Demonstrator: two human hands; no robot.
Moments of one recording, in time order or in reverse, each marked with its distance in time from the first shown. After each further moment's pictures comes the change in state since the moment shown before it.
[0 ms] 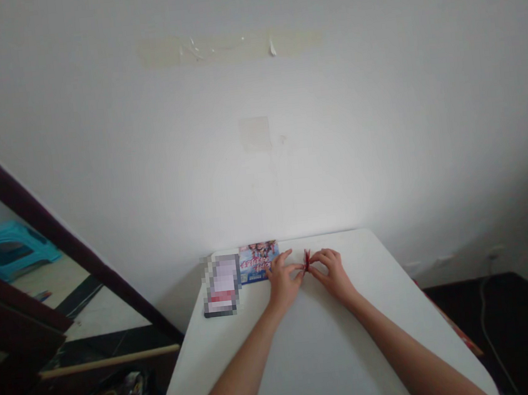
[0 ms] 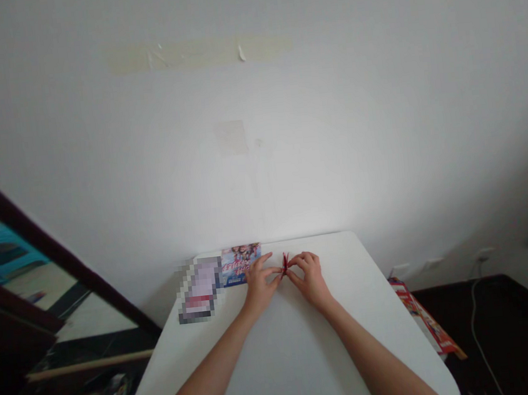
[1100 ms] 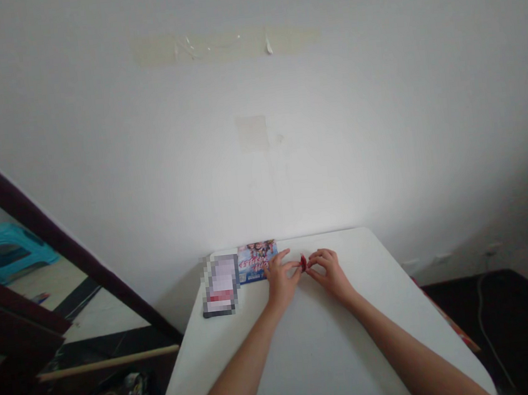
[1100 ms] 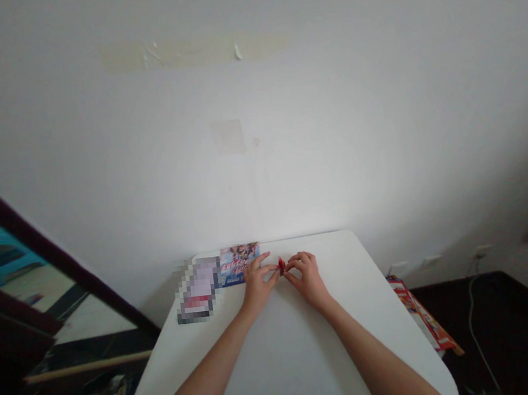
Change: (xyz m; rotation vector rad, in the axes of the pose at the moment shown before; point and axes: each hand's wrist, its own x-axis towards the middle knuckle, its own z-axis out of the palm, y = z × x) left_hand 0.002 -0.008 0.006 -0.079 0.102 0.017; right_hand 0.000 0.000 0.003 0.074 0.007 -0.055
